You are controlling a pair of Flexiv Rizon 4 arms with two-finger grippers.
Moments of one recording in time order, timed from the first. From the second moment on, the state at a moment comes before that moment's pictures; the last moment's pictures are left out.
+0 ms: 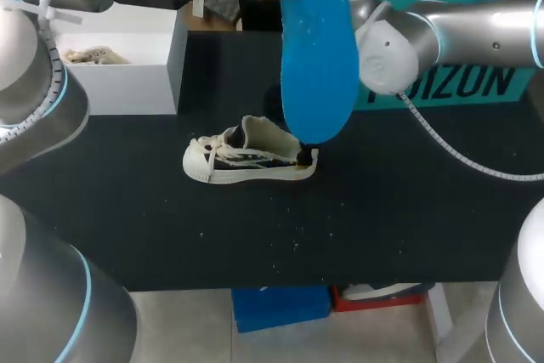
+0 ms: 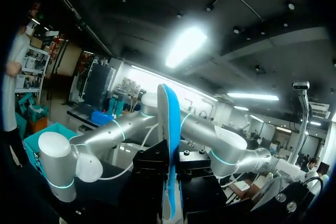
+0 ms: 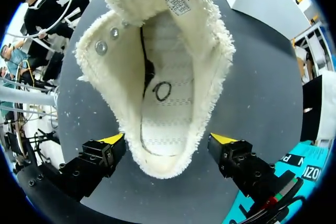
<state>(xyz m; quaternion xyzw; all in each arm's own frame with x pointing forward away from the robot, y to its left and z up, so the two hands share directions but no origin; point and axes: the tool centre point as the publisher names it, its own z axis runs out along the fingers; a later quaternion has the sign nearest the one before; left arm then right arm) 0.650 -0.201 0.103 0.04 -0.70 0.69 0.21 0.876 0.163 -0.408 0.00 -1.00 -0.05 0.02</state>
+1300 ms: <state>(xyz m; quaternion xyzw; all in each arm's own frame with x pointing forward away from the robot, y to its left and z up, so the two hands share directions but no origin) 0.650 -0.201 0.103 0.04 -0.70 0.69 0.21 0.878 0.163 -0.399 -0.01 -0.97 -0.26 -0.01</state>
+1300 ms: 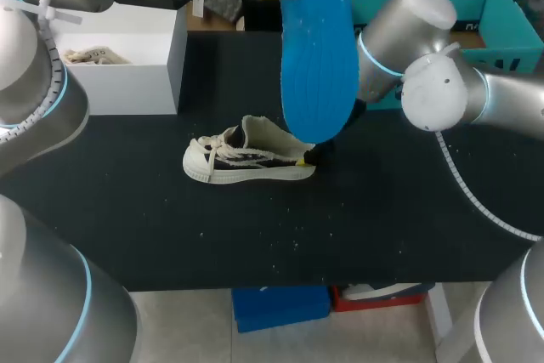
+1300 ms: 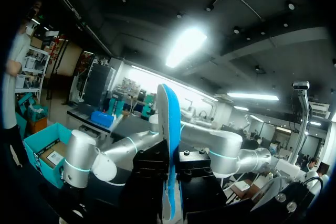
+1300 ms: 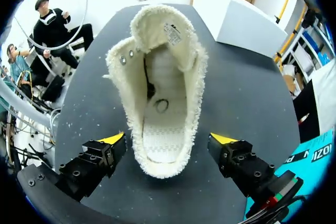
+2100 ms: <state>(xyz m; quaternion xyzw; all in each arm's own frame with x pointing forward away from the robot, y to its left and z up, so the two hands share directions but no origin) 0.650 -0.200 0.103 0.04 -0.70 0.69 0.21 0.876 0.157 -0.424 -0.04 -0.92 -0.40 -0.01</state>
